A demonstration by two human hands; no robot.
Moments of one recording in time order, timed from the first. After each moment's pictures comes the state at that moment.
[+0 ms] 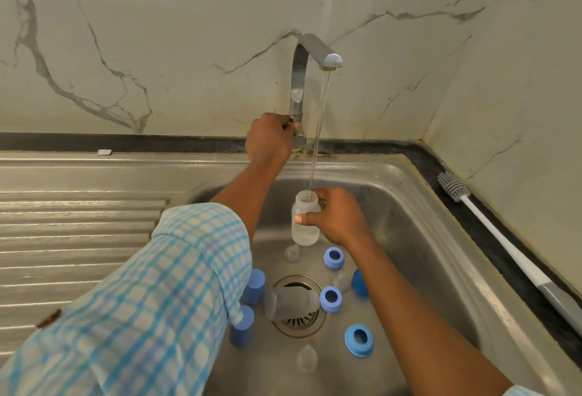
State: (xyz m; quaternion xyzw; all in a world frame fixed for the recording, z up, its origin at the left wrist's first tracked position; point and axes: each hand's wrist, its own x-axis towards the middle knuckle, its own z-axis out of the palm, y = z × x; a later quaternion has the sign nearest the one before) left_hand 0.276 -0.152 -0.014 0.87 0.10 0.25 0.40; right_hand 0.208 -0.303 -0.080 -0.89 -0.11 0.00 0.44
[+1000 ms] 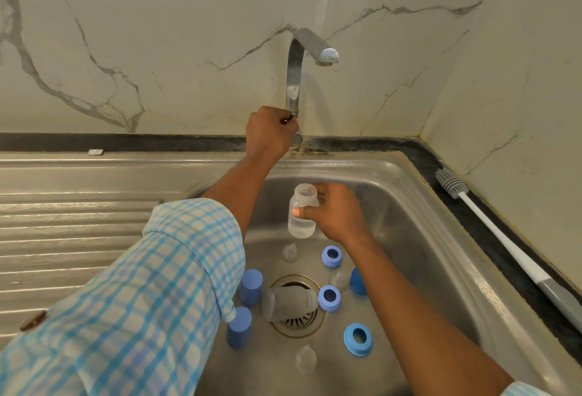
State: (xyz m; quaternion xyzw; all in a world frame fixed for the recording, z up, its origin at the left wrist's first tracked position) left_hand 0.284 -0.150 -0.011 0.87 0.05 0.26 0.42; right_hand 0.209 -0.302 -0.078 -0.89 -0.10 -0.02 0.45
